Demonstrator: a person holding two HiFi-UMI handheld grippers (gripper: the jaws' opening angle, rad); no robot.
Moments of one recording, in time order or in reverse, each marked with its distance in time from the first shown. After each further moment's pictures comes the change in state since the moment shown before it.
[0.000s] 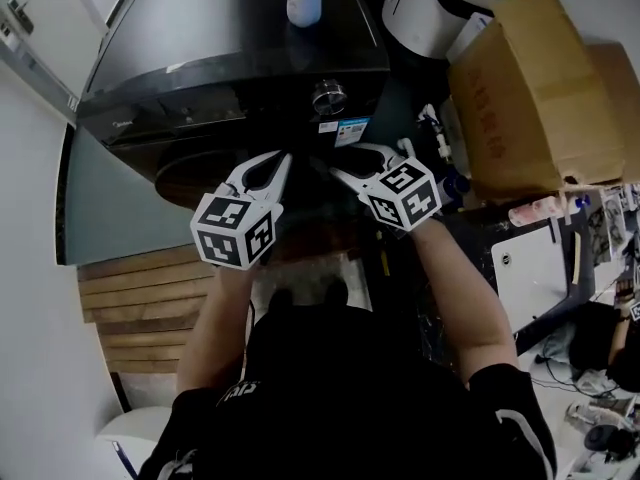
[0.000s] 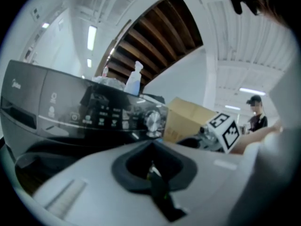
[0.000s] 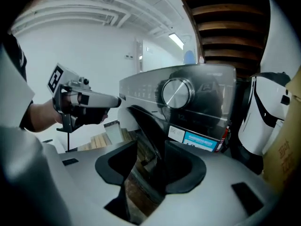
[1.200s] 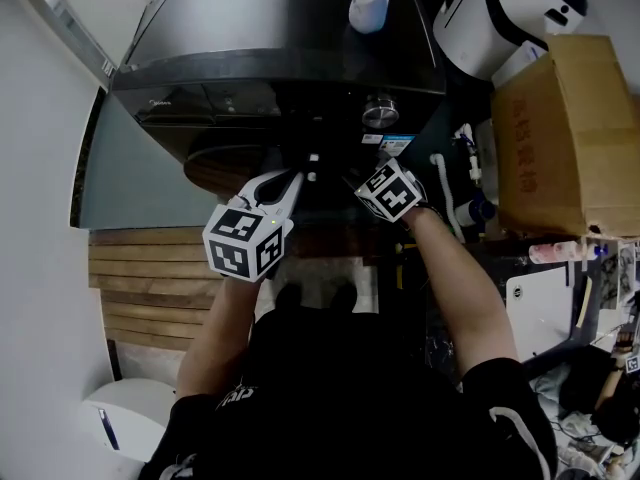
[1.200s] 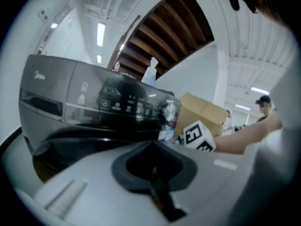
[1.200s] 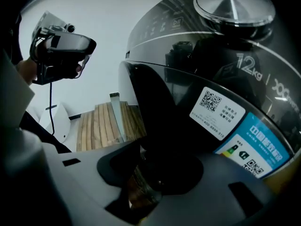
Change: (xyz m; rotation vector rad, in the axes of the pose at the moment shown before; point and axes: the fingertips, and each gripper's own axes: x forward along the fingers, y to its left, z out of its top) left arm -0.031 0.040 -0.029 -0.058 0.069 0.105; right arm 0.108 -0.005 -0.059 -0.243 0.290 0.076
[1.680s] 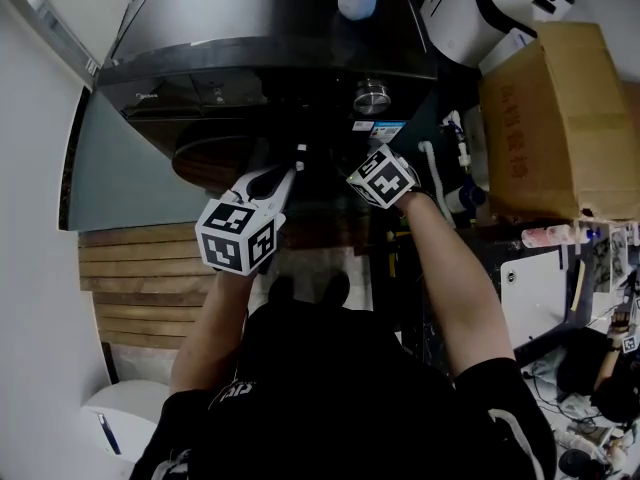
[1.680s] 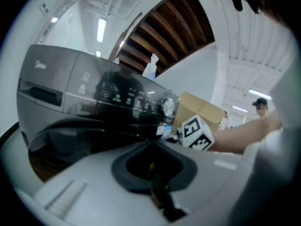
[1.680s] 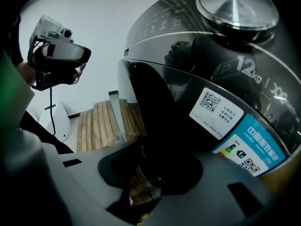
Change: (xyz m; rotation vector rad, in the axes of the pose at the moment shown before) left arm 0.001 0.000 -0.015 -0.021 0.022 -0.035; right arm -0.001 0.000 -0.001 -0.005 0.036 -0.012
